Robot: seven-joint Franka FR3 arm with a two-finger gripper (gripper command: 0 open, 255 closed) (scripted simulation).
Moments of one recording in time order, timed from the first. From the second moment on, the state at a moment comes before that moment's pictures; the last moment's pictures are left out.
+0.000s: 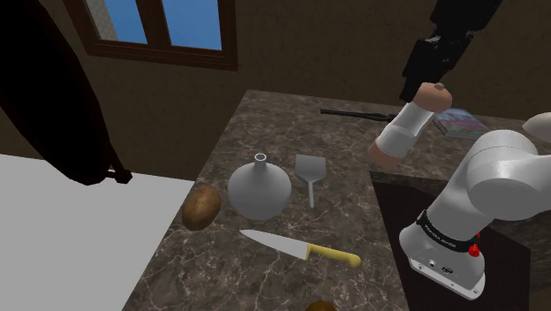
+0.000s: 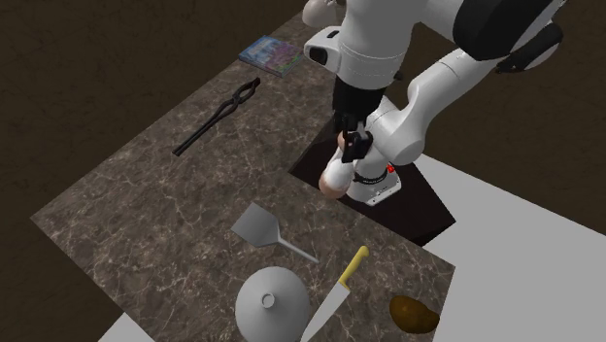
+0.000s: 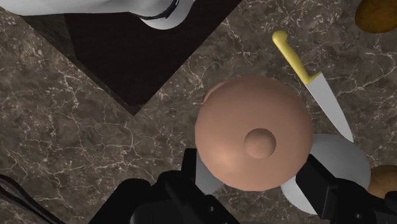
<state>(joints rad) 0.09 -1.06 0.22 -2.37 0.16 1.36 0.43</state>
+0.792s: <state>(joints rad) 0.07 -1.07 0.06 -2.31 0.02 1.28 0.30</state>
